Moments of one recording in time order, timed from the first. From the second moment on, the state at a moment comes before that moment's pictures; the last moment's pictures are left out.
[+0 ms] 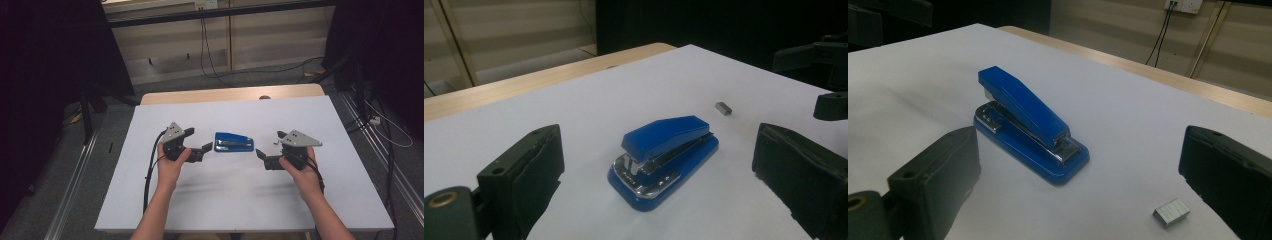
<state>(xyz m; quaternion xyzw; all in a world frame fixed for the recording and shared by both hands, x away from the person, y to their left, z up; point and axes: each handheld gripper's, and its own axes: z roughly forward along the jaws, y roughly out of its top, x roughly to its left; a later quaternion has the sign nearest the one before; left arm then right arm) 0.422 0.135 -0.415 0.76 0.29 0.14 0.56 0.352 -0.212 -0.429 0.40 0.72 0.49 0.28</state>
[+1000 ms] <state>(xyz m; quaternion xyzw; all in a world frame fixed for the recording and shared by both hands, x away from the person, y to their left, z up) 0.463 0.126 -0.423 0.79 0.30 0.14 0.52 0.383 -0.179 -0.428 0.41 0.72 0.47 0.29</state>
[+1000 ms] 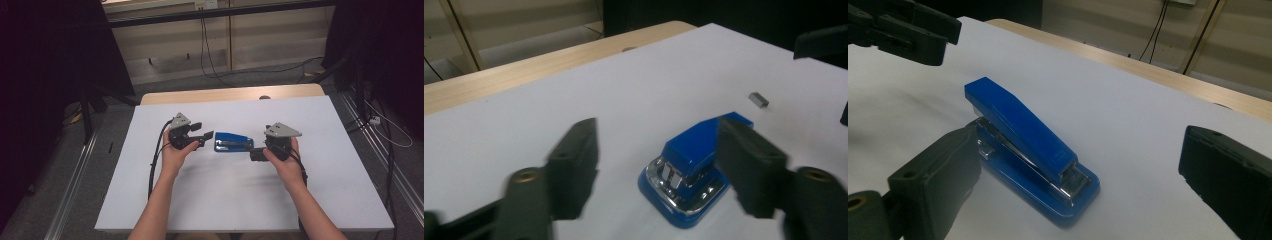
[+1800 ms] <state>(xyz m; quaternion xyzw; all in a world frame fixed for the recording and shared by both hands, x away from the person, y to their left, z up) 0.464 0.115 -0.450 0.83 0.30 0.11 0.46 0.392 -0.173 -0.433 0.41 0.72 0.48 0.28</state>
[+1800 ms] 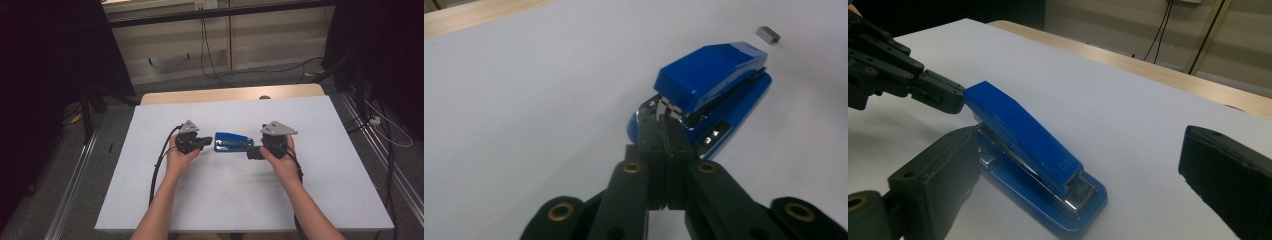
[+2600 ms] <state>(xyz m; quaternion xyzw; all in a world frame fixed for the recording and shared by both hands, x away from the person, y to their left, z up) 0.478 0.093 -0.456 0.84 0.23 0.07 0.49 0.393 -0.176 -0.438 0.42 0.73 0.47 0.27</state>
